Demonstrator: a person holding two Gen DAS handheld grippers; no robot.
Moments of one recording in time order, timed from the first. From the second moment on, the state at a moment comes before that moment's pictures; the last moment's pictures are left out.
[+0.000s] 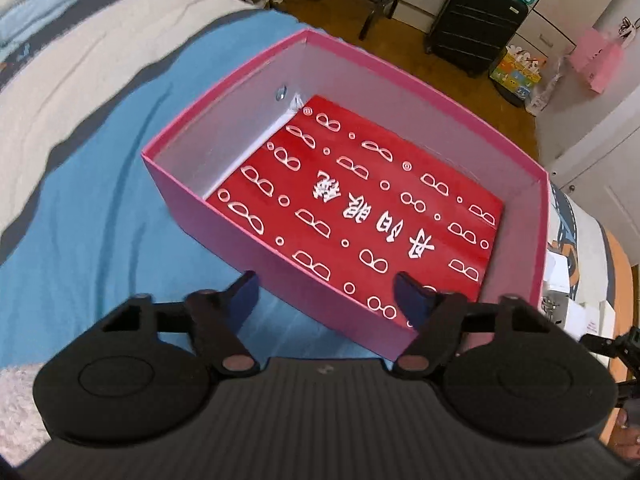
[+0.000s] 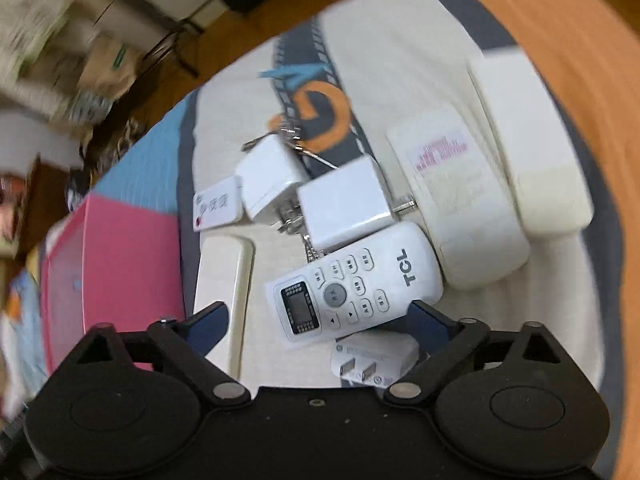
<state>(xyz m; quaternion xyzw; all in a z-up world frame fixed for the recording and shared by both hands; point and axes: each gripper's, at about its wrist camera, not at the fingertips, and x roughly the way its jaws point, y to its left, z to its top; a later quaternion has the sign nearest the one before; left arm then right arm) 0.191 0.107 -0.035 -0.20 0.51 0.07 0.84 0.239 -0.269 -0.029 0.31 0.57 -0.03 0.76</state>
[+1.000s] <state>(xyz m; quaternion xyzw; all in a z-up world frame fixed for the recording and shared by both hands) 0.201 0.117 -0.071 -0.25 0.53 0.05 0.81 0.240 -0.263 -0.062 0.38 0.54 -0.14 0.74</state>
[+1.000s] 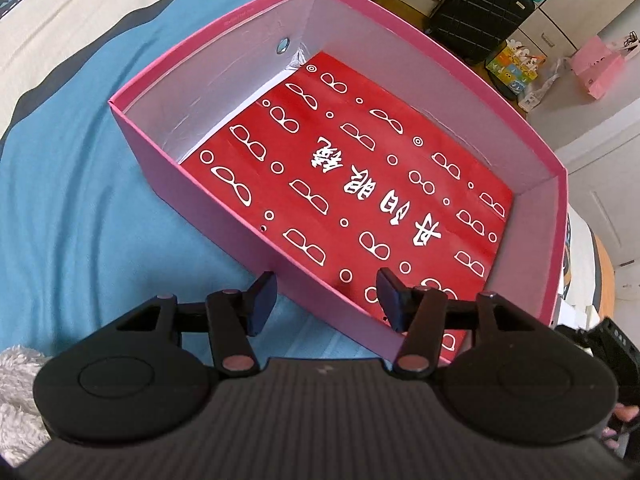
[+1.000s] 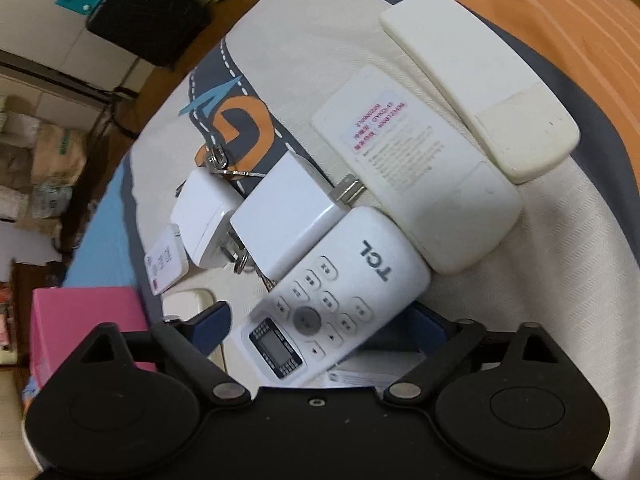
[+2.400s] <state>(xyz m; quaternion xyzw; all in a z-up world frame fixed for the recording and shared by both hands) 0.195 0.136 -0.073 -0.29 0.52 0.03 0.80 0.199 -0.192 -0.036 0.06 0.47 -0.05 0.88</state>
